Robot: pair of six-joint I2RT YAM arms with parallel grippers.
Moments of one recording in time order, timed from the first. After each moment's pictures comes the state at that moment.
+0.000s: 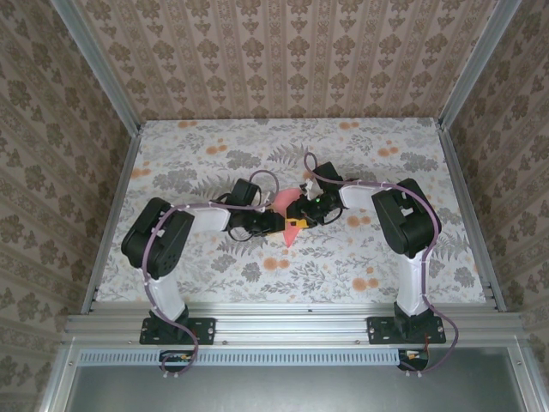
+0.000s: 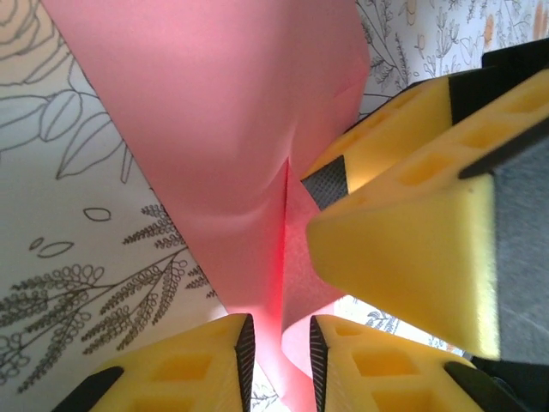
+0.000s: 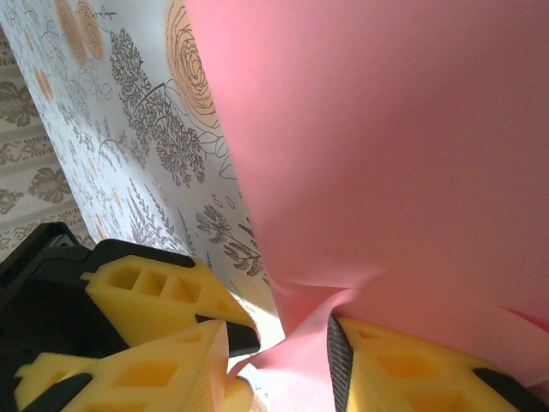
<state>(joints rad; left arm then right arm) -0.59 1.83 0.90 -0.04 0.64 -0.62 0.41 2.04 1.20 -0.30 -0.76 0.66</state>
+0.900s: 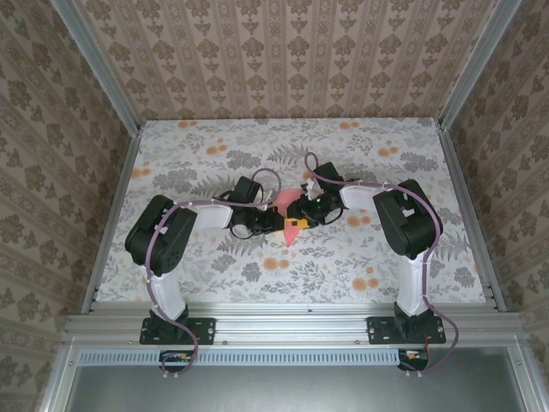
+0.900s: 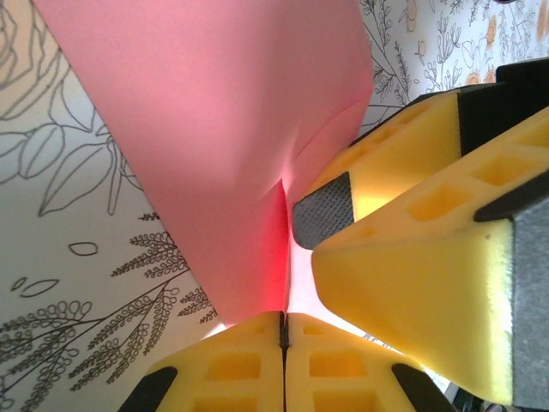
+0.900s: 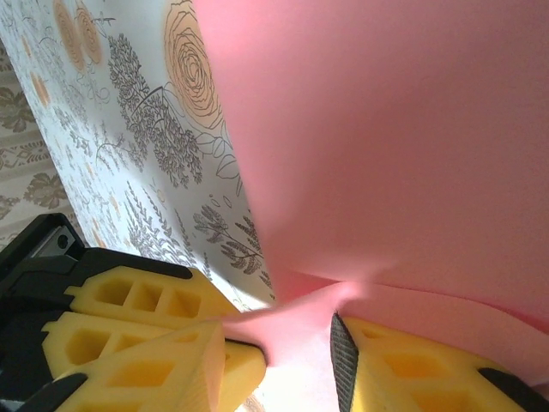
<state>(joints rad) -0.59 1.85 0.95 -0.07 0.65 -0.60 0.41 2.01 1.19 -0.30 -0.74 0.66</state>
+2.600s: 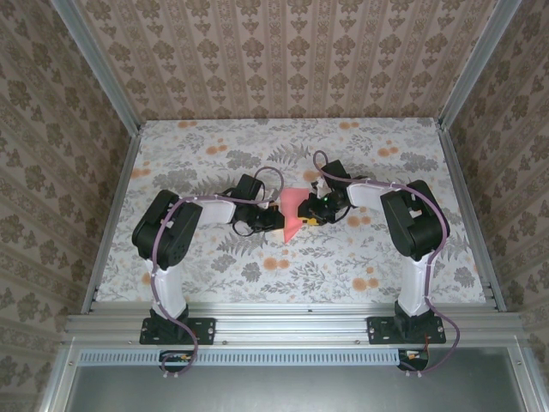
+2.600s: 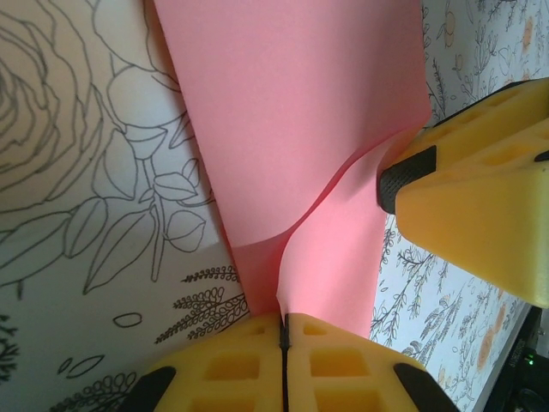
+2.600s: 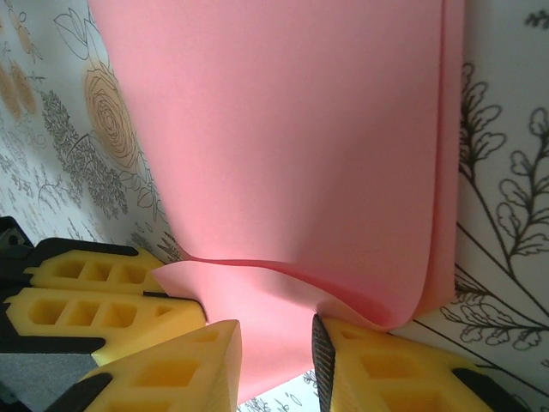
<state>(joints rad) -0.57 1.93 1.01 -0.11 0.63 -0.54 0.36 1.98 1.18 -0.39 -0.60 0.61</state>
